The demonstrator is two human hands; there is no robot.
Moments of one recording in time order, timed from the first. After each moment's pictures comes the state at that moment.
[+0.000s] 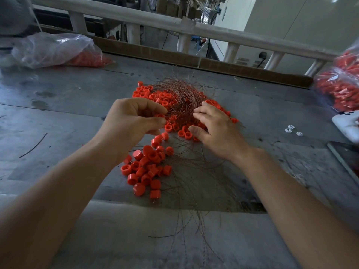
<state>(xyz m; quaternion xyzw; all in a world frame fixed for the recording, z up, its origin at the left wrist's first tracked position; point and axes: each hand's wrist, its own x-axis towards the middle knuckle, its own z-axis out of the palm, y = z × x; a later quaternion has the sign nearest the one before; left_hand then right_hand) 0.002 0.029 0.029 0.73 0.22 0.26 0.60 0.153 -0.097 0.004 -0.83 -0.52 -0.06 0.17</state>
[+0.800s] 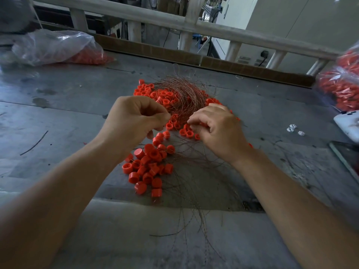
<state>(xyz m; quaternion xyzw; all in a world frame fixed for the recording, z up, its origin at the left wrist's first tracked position) 0.002 0.032 0.025 0.76 0.20 0.27 0.55 0.136 -0.097 0.007 -0.74 -0.58 -0.20 0.29</state>
